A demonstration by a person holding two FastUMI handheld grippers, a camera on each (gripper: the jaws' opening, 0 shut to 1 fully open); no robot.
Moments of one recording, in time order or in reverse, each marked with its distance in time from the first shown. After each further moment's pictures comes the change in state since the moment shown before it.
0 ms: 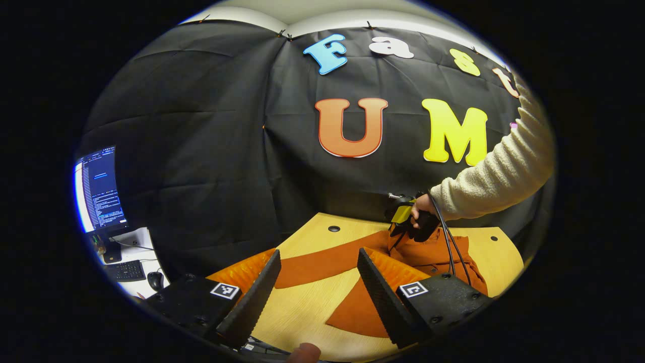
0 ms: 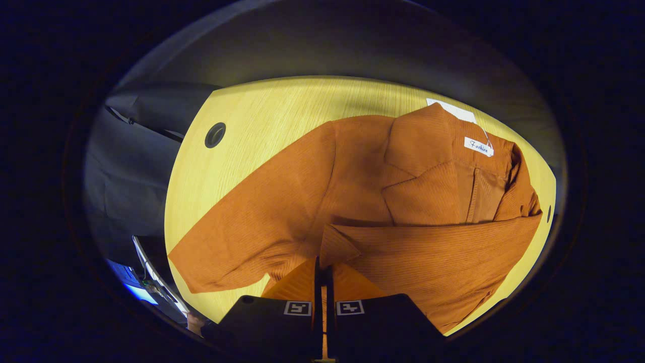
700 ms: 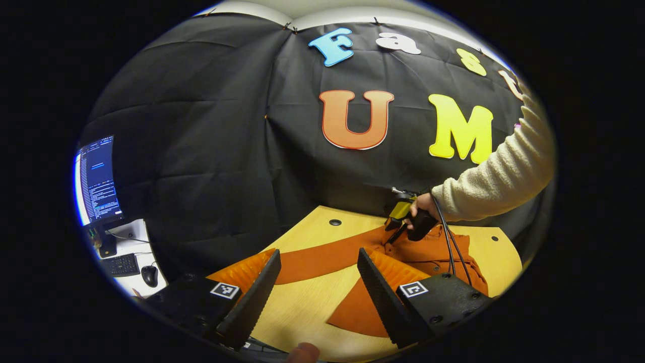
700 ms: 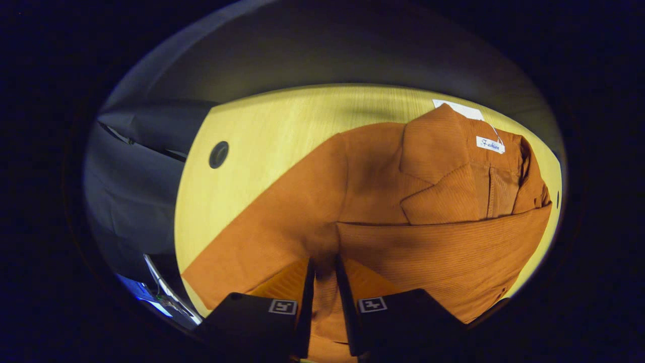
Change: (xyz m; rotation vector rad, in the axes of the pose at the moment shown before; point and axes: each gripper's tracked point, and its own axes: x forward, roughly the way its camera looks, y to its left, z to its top) left arm 0.015 0.006 -0.010 -0.015 0.029 -0.008; right arm 0.003 0.022 0.020 0.071 -0.084 0.059
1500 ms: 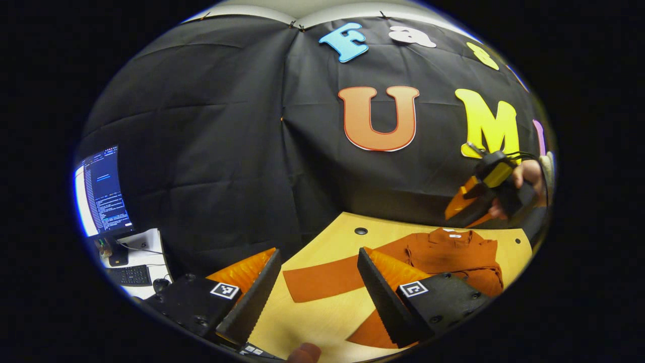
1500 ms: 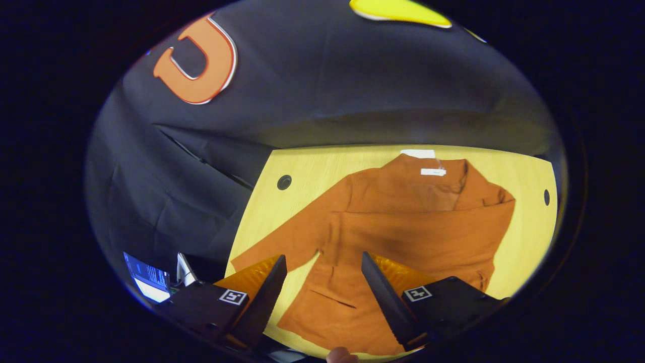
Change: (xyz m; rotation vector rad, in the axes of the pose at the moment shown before) left arm 0.070 0.041 0.019 0.021 0.004 0.146; right arm -0.209 -0.034 -0.041 -0.044 -0.278 0.170
